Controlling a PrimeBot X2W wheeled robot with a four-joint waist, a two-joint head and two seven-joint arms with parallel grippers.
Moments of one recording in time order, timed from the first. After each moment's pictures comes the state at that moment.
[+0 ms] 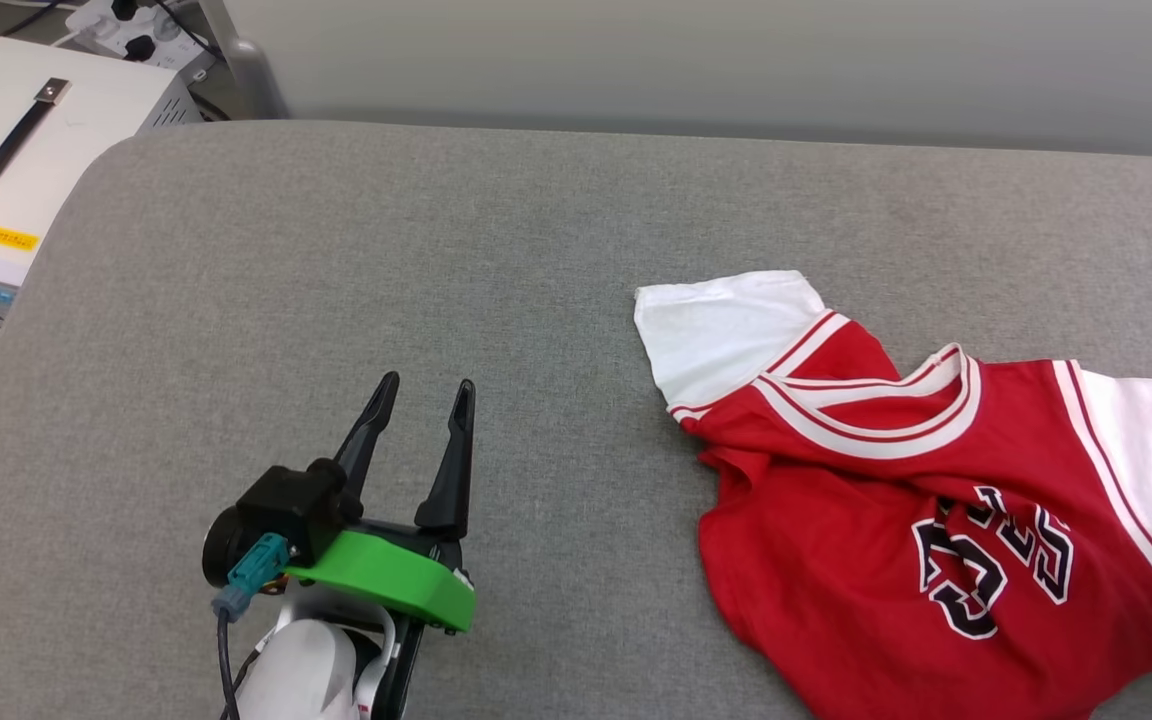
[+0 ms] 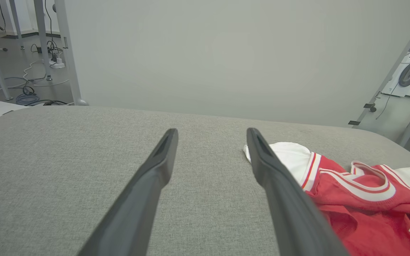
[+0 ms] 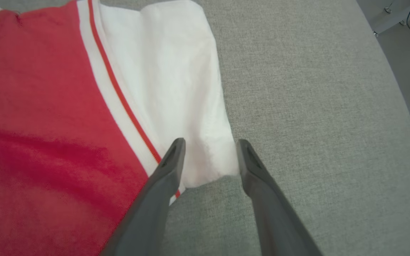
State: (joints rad) left arm -0.15 0.09 -0.19 0.15 -0.29 -0.13 -0.26; right arm -0.17 -0.26 -0.37 0.35 0.08 0.13 0.41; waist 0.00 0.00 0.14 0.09
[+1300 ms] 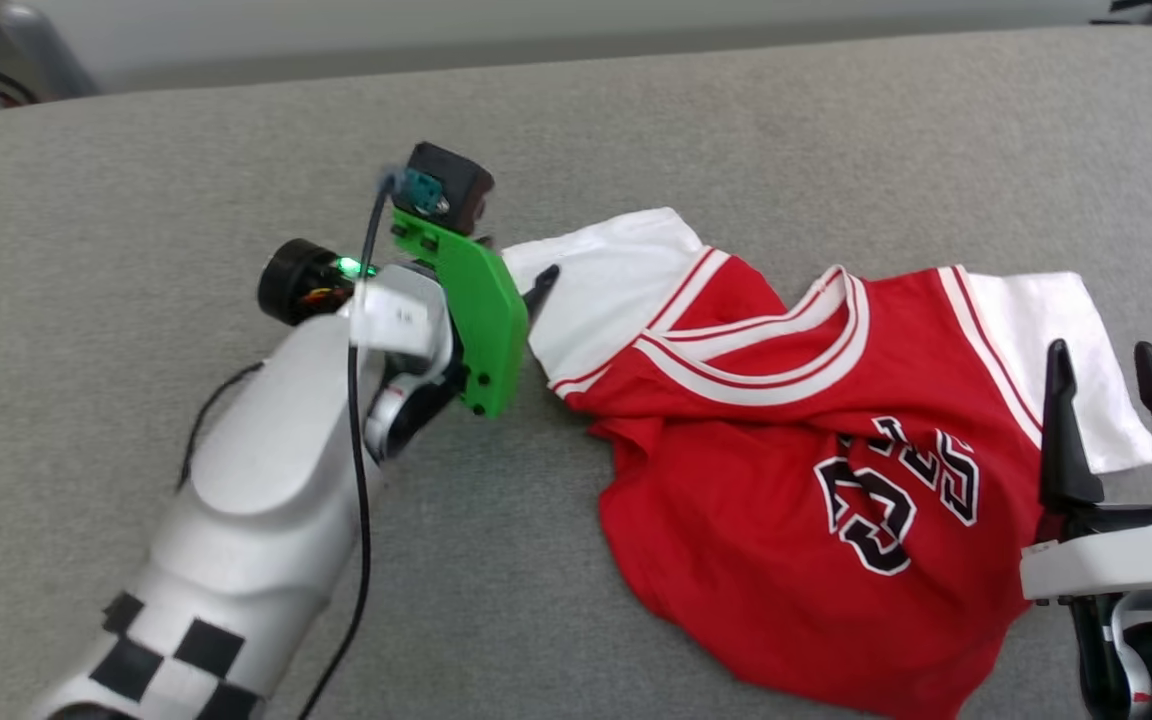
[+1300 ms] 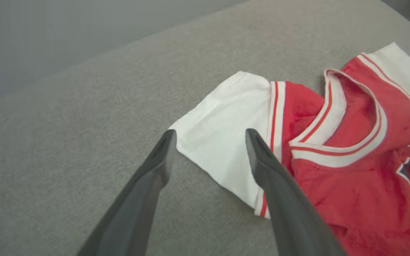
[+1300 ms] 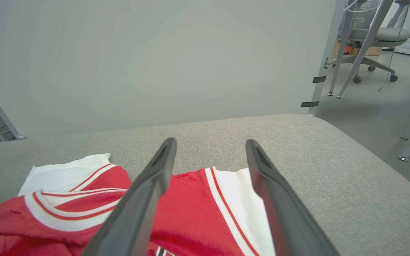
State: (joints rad) left arm -0.77 0.22 -0.53 0.46 -0.51 -0.13 0.44; right arm -0.06 -0.07 -0.13 -0.07 0.19 0.13 -0.20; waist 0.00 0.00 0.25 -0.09
